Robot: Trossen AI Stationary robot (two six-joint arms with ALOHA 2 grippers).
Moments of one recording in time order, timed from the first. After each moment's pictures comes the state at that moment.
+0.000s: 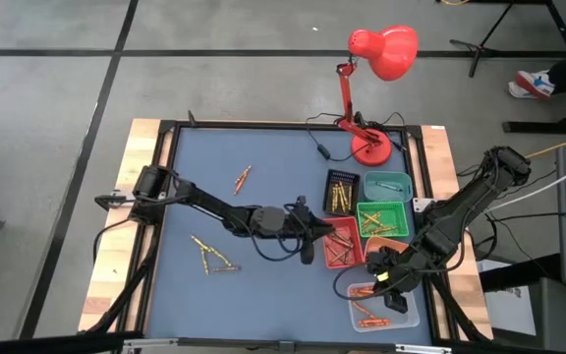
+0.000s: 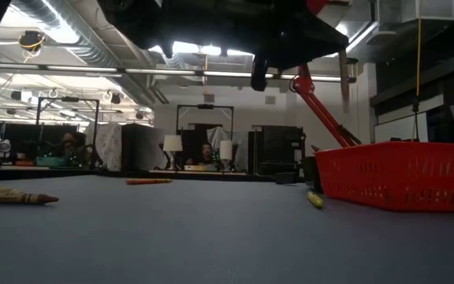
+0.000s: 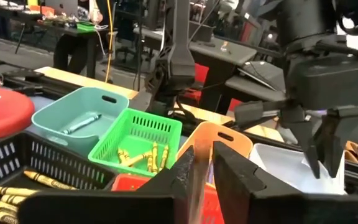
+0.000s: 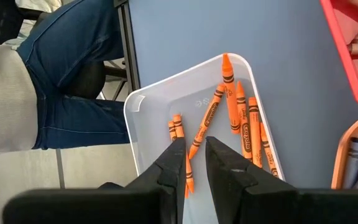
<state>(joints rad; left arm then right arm) -0.18 2.01 1.16 0.78 -0.28 -0.28 0.79 1.22 0.83 -0.54 -0.06 1.04</state>
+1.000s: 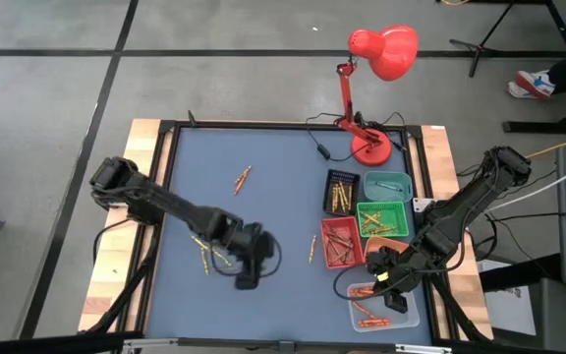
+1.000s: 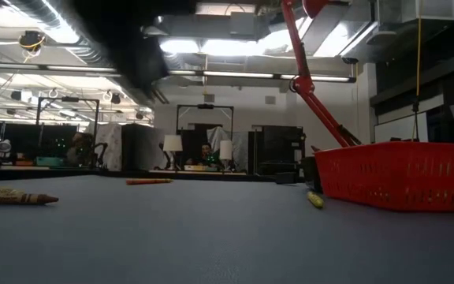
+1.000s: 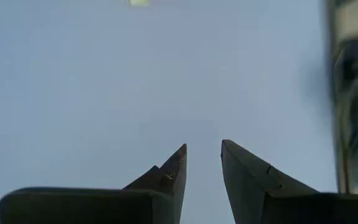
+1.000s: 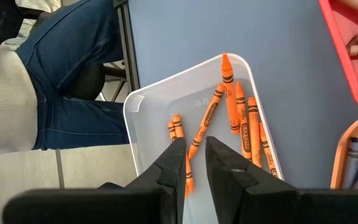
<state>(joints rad) -0.35 1.68 1.16 -0.48 0.05 -0.43 0.79 1.22 0.83 -0.54 -0.06 1.04</state>
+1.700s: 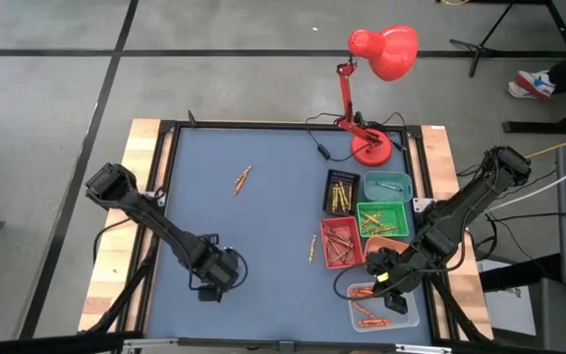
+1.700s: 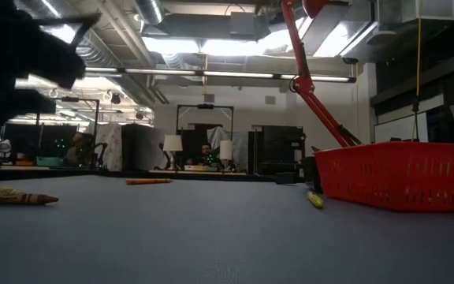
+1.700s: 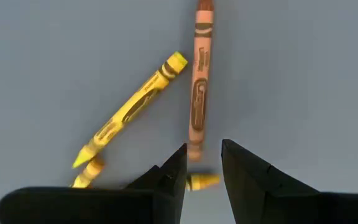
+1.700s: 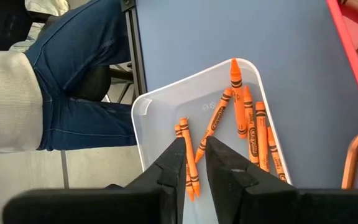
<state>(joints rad) -0.58 1.70 0.99 -0.79 0.00 -0.76 0.79 1.22 0.83 -0.52 -0.06 1.04</state>
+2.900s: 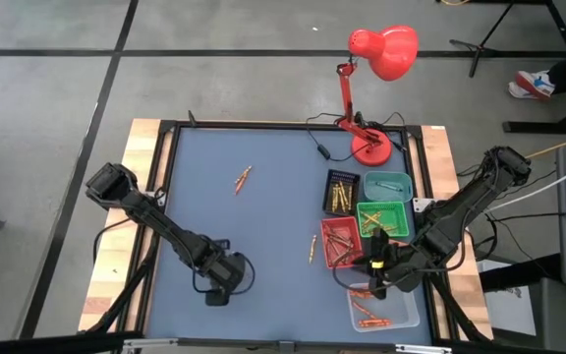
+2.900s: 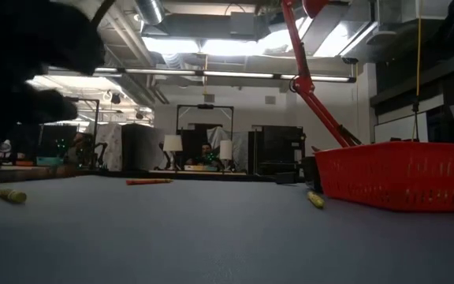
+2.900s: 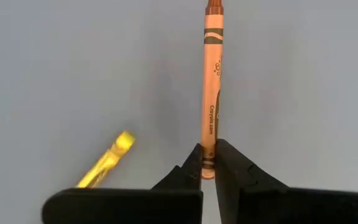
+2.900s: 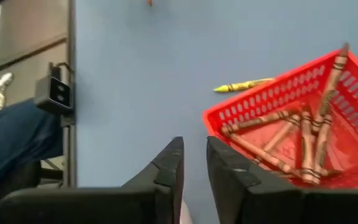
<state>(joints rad) -0.57 1.70 0.97 -0.56 0.01 -0.68 0.79 1.22 0.83 -0.49 0.45 0.96</state>
